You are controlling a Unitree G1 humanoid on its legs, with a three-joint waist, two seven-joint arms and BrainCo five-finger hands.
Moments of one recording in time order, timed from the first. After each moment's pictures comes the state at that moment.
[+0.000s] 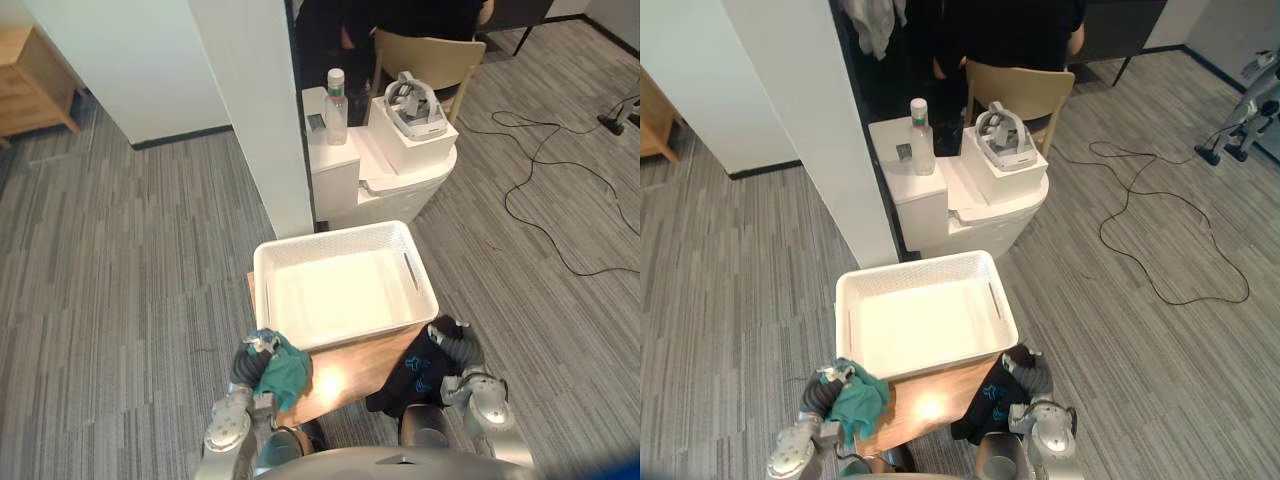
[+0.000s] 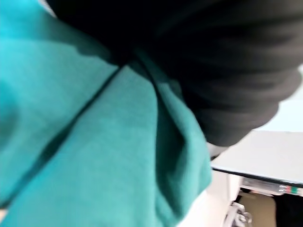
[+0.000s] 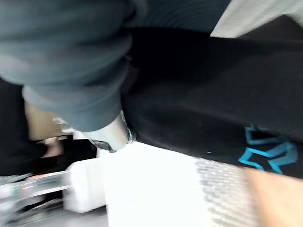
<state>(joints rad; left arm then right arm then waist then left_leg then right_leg) 0.32 0.09 -0.01 0.21 -0.17 -0.12 0.05 0.24 -0.05 0.02 0.10 0.08 -0.12 -0.09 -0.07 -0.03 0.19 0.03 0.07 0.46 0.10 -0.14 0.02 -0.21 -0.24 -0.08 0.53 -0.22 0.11</state>
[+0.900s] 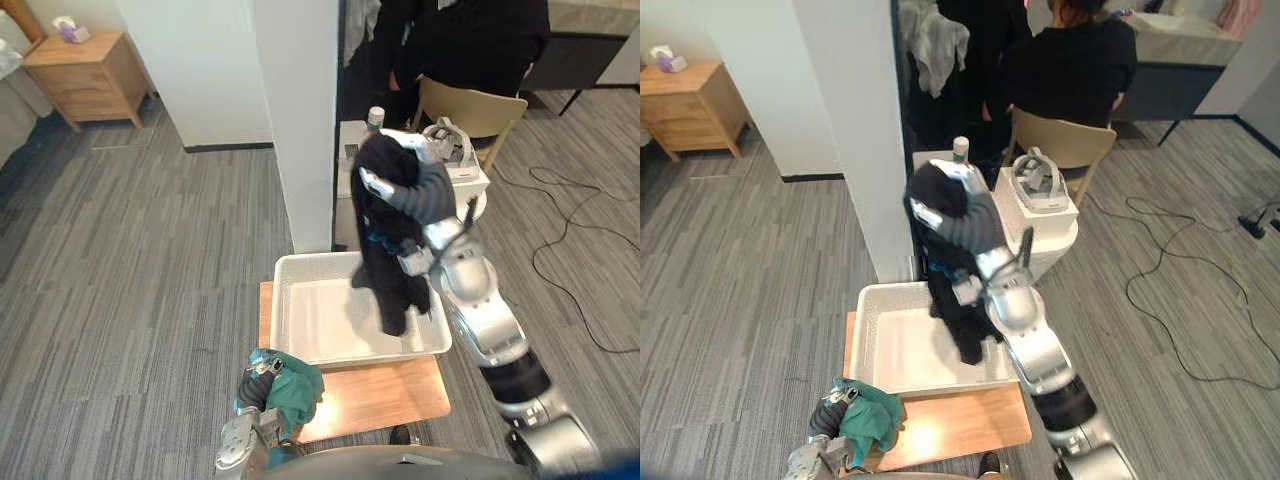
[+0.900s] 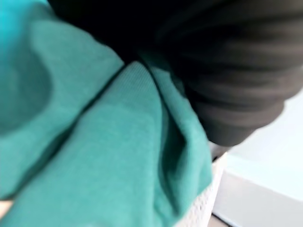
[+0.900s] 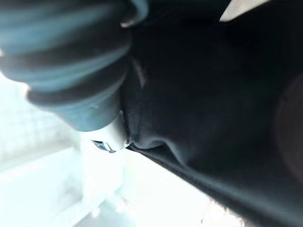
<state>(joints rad) 0.36 0.00 0.02 0.42 -0.37 -0.12 0.05 -0.47 -0.20 0.36 -0.17 0.03 -0.19 -0.11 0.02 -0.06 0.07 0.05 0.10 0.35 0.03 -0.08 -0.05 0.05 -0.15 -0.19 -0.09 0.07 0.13</state>
